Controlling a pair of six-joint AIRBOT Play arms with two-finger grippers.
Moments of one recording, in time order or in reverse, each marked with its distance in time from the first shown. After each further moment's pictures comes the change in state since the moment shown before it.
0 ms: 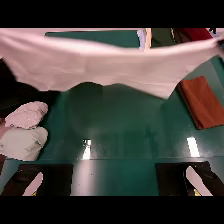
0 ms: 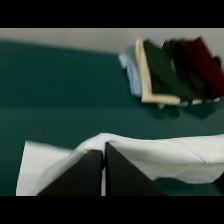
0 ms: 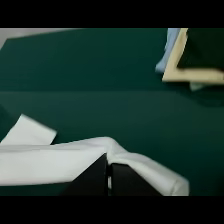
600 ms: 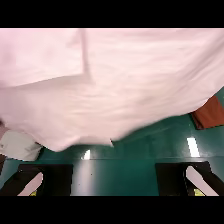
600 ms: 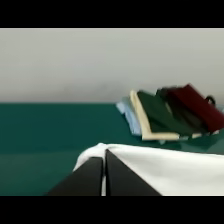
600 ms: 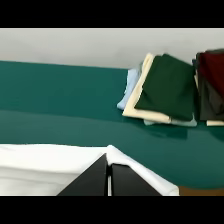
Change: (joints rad) left arm 0.000 -0.203 0.311 0.042 -0.100 -0.002; right arm -0.059 -0.139 0.436 -0.136 0.262 0.122
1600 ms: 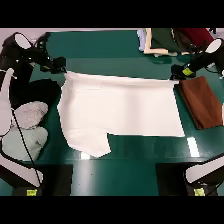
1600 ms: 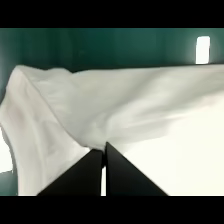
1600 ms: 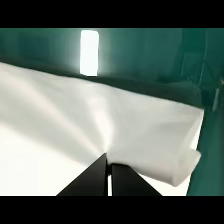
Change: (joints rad) left arm 0.000 -0.883 -0.013 0.008 -0.177 0.095; right arm 0.266 -0.780 -0.086 -0.283 0.051 0.106
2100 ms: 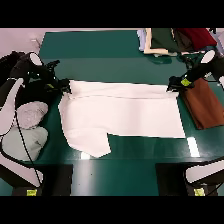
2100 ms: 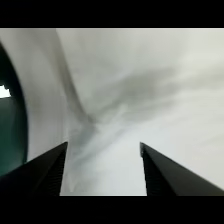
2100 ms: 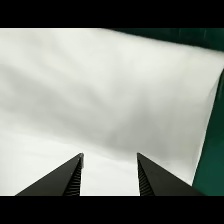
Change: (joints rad) left arm 0.002 0.005 -0.229 0.082 -0.057 -0.031; right arm -0.001 0.058 -0.172 -0.025 0.001 -0.002
